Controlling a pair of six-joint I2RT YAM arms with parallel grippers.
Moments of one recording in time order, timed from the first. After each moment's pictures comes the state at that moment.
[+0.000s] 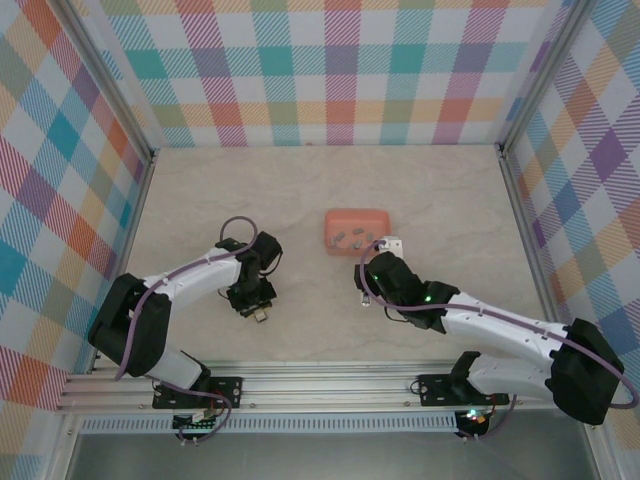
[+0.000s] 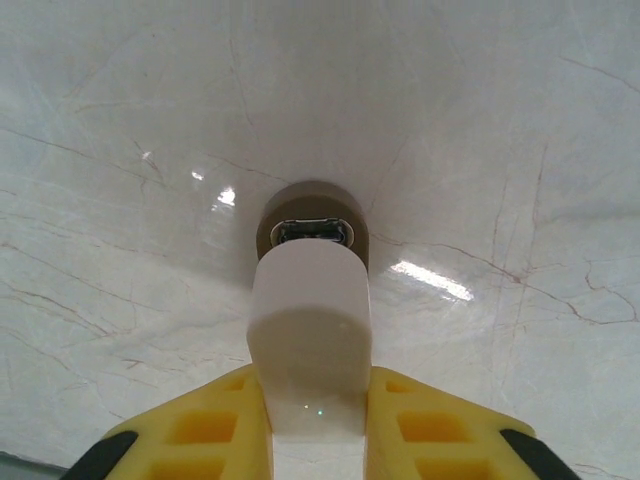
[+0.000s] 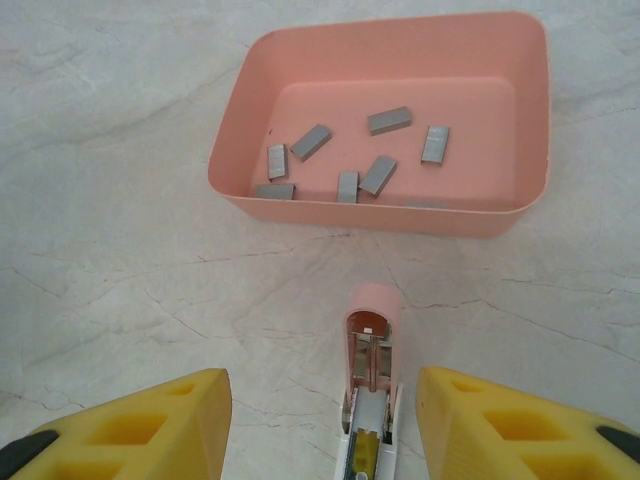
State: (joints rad) left arm -0.55 1.50 0.89 -0.97 0.02 -1.00; right arm 0.90 1.12 0.63 -0.23 0.40 0.63
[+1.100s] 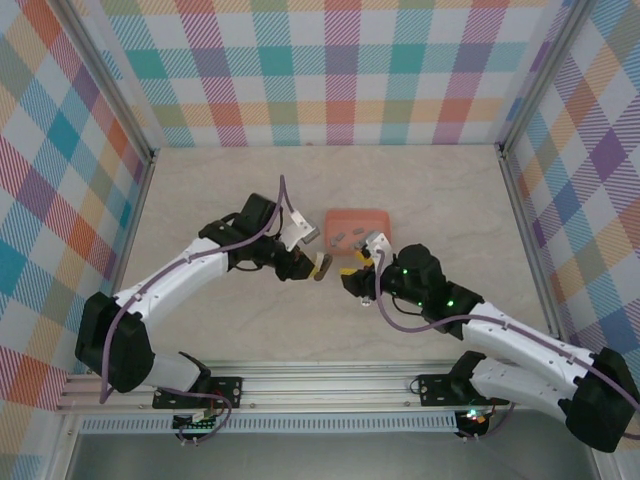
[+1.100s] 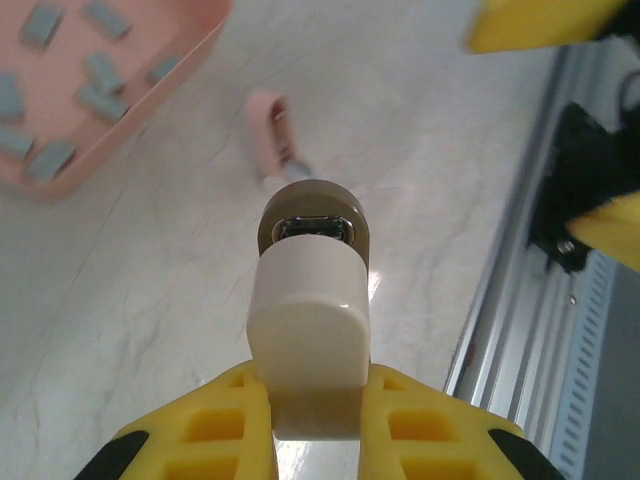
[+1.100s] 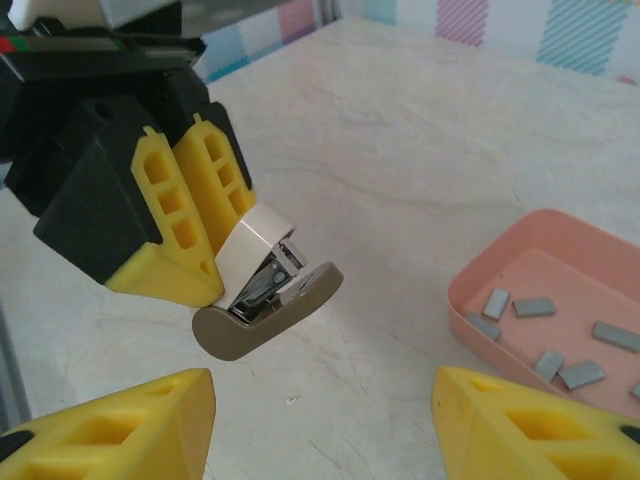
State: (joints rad) left arm -0.55 1.40 1.11 -0.68 0.63 0.20; right arm 0.78 0.94 0.58 0.01 -0.16 0.08
